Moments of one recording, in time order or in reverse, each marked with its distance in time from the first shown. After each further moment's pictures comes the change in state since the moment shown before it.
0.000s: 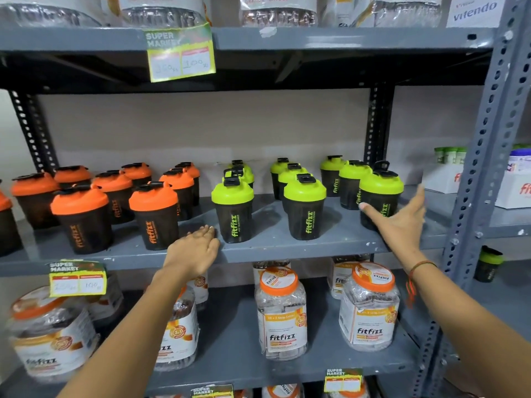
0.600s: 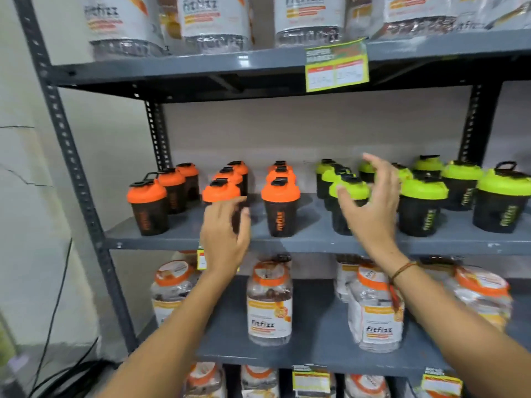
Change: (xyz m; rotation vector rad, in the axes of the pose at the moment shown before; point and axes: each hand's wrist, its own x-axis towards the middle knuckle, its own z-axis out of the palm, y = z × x) left_hand -0.100 -0.133 -0.087 -0.385 0.982 0.072; right_hand -0.211 -0.256 0.088 0.351 -0.014 -0.557
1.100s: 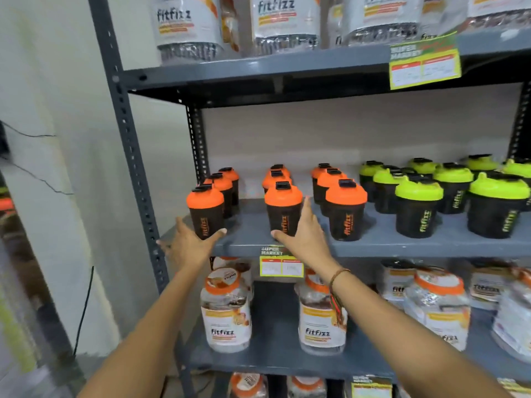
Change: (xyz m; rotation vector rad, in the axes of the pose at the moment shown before) left_hand 0.036 -0.198 -0.098 0.317 -0.309 -0.662; right_hand -0.091 -0.086 0.206 -0.085 -0.641 0.366
